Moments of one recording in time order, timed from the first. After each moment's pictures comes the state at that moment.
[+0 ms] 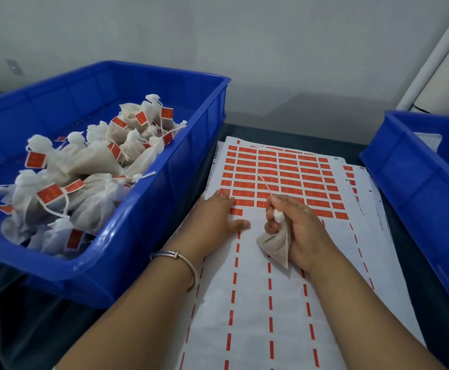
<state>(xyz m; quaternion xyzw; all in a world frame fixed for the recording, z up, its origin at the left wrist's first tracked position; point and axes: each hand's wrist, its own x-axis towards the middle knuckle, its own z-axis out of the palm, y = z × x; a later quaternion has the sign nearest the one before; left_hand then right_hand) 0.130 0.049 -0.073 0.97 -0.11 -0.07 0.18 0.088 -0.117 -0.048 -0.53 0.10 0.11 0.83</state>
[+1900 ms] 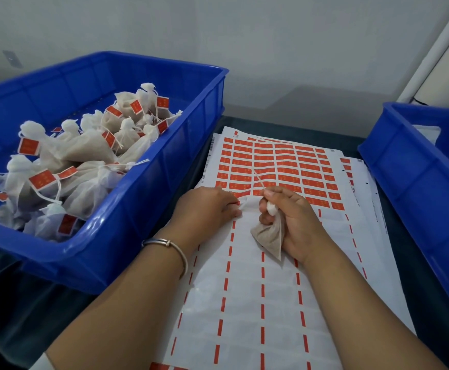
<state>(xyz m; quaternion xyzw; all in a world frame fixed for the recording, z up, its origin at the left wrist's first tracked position) 0.123 0.053 -0.061 0.98 -0.17 0.00 0.15 0.085 -0.116 -0.047 -0.57 0.08 0.10 0.81</state>
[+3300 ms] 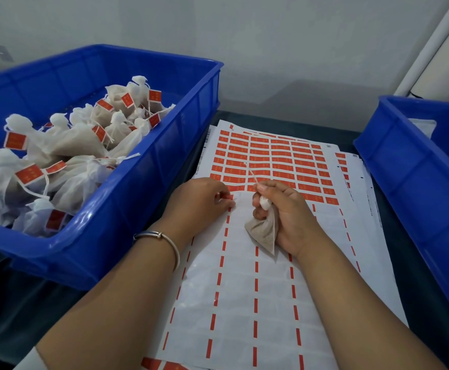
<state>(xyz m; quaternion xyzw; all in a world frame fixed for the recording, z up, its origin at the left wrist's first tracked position) 0.125 0.052 -0.064 0.97 -0.13 0.03 0.22 0.087 -0.117 -0.049 -0.57 0.07 0.10 0.81</state>
